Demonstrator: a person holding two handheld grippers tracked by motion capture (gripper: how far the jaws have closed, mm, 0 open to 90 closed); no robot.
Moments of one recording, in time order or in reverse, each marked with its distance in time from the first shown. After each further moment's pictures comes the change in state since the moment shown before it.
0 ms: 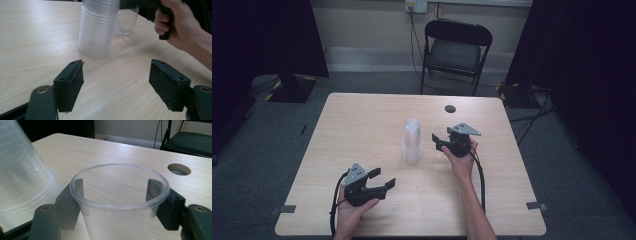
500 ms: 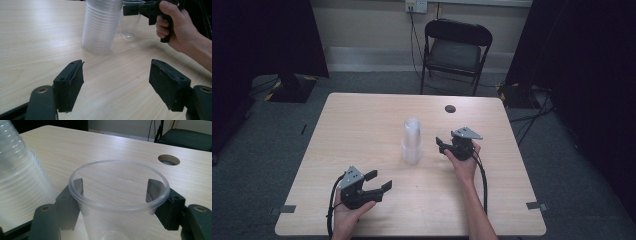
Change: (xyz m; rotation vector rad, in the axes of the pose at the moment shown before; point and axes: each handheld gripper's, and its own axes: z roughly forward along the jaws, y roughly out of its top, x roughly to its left) left arm 0.003 -0.006 -0.006 -0.003 0.014 -0.015; right arm -0.009 -0.017 -0.004 0.019 -0.046 -0.021
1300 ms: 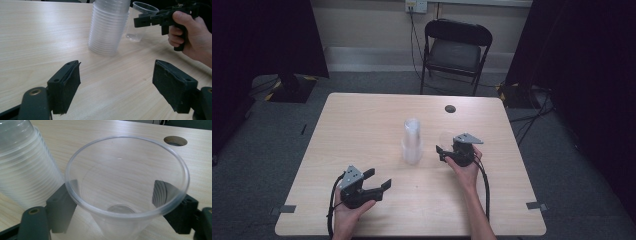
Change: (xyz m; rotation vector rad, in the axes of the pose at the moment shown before) left arm 0.001 0.000 0.001 -0.013 0.052 0.009; right arm 0.003 -0.014 -0.007 0.078 0.020 0.036
